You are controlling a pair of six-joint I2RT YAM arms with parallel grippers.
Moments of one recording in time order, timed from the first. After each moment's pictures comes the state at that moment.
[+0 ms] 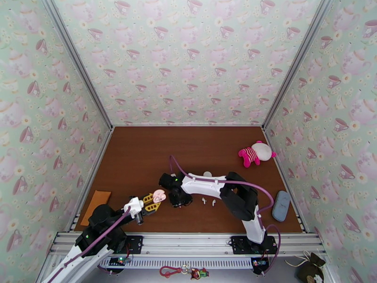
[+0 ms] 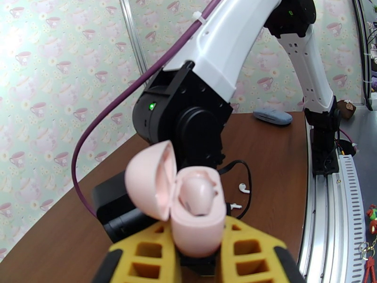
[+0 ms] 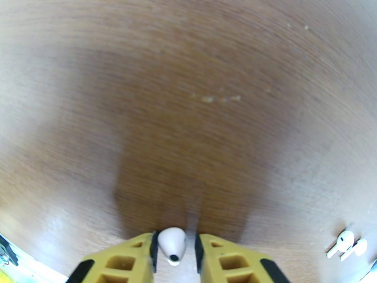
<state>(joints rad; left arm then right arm) -0.71 0.04 0.27 -0.21 0.40 0.28 1.09 2.04 1.45 -0.91 -0.01 0.68</state>
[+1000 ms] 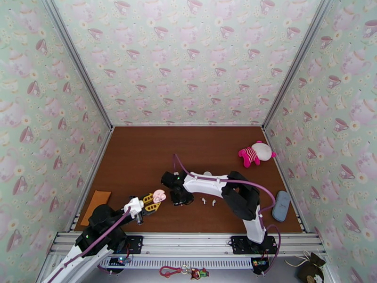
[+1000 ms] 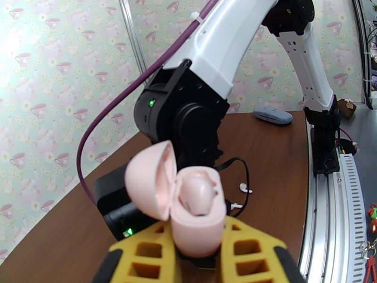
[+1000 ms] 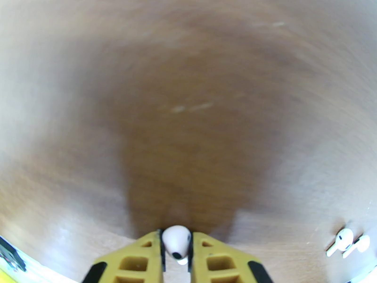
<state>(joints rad) -0.71 0.04 0.27 -0.21 0.40 0.29 1.06 2.01 1.40 -0.86 0.00 0.78</state>
